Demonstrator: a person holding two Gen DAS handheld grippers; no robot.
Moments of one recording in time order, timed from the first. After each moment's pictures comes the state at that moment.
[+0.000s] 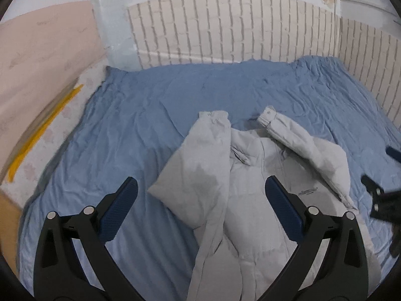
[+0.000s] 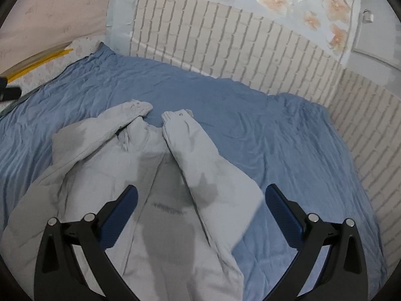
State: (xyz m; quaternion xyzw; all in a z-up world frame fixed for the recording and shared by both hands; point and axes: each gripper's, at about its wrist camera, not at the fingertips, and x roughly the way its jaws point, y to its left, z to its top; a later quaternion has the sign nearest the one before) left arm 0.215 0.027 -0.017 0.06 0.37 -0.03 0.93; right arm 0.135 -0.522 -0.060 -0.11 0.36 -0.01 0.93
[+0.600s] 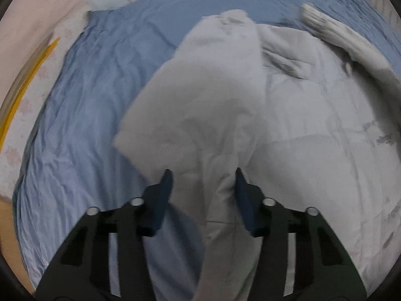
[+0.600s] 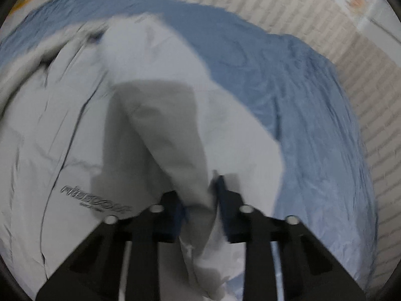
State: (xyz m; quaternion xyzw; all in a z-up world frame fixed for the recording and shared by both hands) left arm 0.301 0.036 -0.200 0.12 0.53 0.03 0.84; right arm 0.237 -0.574 -0.207 -0.12 0.51 -0.08 0.85
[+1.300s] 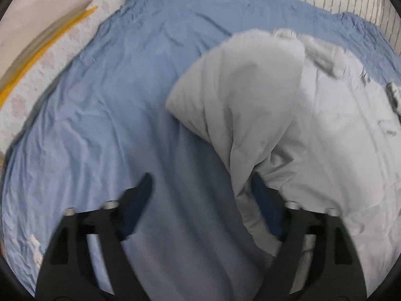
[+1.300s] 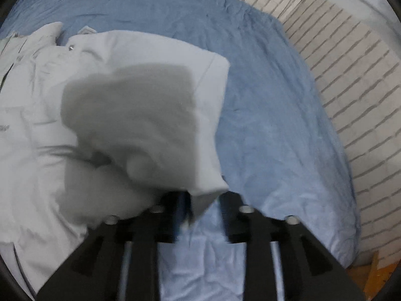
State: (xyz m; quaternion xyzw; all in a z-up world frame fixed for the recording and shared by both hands) left arm 0.222 0.141 -0.200 0.05 0.49 0.05 0.87; right arm 0.159 -0.706 -0.195 -0.13 0.54 -0.21 0.81
